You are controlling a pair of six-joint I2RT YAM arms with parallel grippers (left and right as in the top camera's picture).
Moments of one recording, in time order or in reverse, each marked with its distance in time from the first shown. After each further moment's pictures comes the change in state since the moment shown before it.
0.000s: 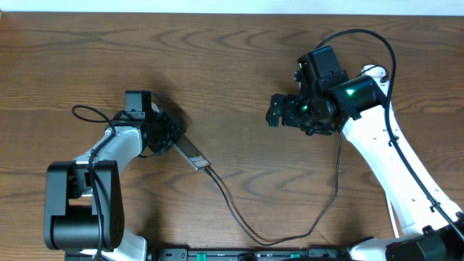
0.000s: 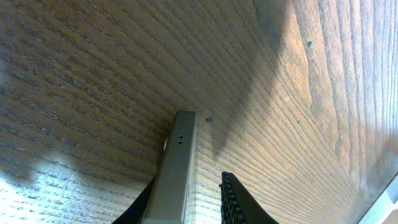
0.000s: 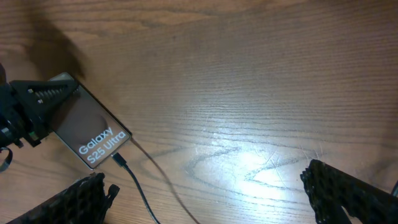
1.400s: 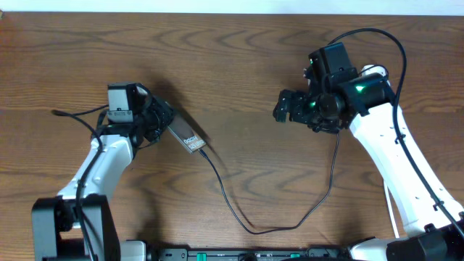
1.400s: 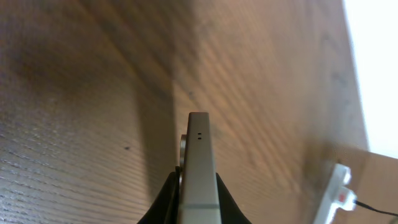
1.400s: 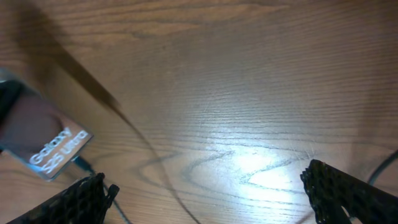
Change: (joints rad) left arm 0.027 -0.166 -0.004 0.105 0.003 -0.018; right arm -0.049 0.000 0.000 -0.002 -0.010 -0.001
